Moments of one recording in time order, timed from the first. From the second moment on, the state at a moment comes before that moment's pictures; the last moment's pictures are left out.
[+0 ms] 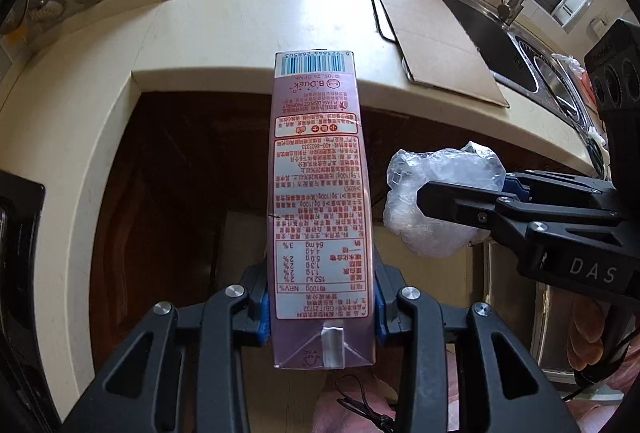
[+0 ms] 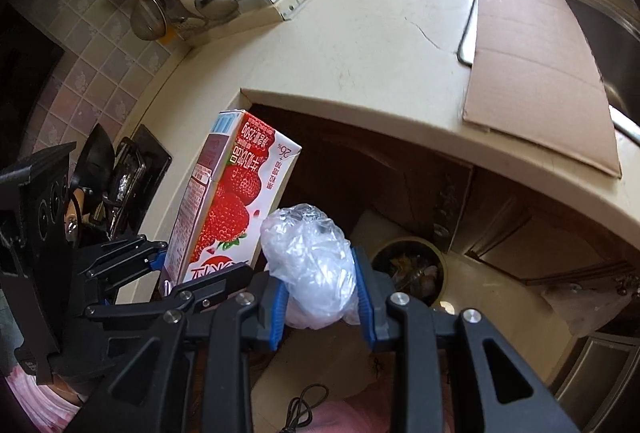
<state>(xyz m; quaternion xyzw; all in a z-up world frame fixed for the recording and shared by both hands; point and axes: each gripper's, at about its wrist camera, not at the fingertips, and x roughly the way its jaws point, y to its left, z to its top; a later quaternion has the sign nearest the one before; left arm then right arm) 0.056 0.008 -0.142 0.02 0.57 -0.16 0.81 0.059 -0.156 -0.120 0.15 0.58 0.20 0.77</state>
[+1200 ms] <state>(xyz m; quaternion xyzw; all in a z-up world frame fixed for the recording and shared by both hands) 0.063 -0.021 -0.558 -0.05 0.66 -0.09 0.74 0.062 -0.142 -0.546 0.12 0.70 0.13 0.69</state>
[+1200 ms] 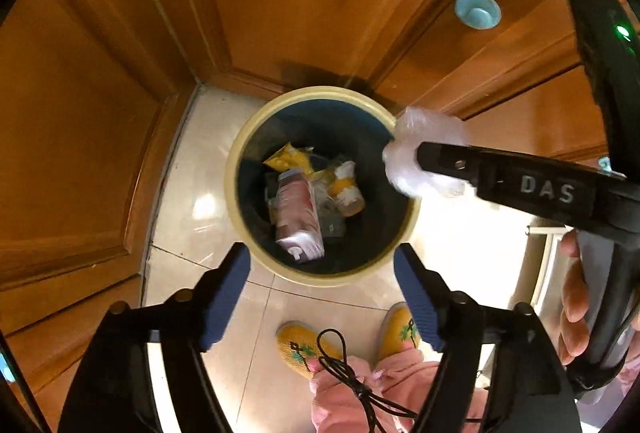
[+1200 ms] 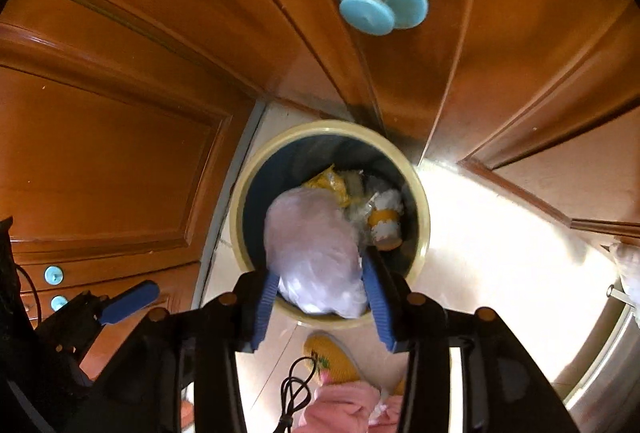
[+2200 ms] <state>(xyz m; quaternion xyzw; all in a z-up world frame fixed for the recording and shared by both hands) 0.047 0.029 -0.359 -0.04 0.59 0.03 0.81 0.045 -0.131 -0.364 0.09 0.65 0.18 0.73</state>
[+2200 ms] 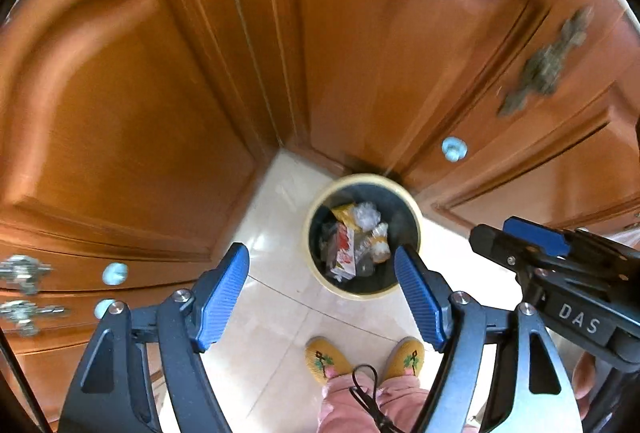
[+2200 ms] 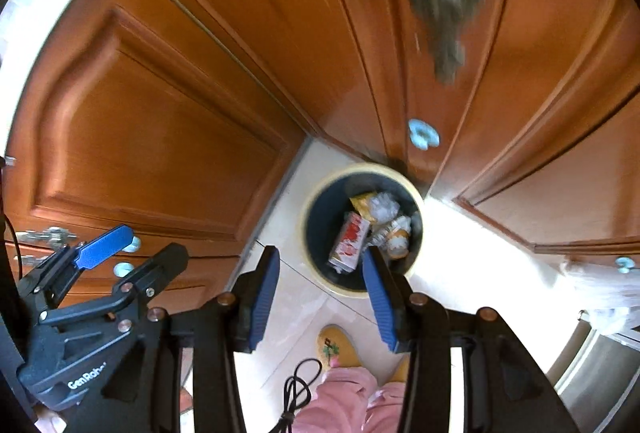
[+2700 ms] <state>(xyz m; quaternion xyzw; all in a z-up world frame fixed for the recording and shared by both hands) 0.025 0.050 -0.112 0.01 0.43 0.04 0.90 0.055 -0.133 -0.115 0.12 0.52 0.20 0.82</state>
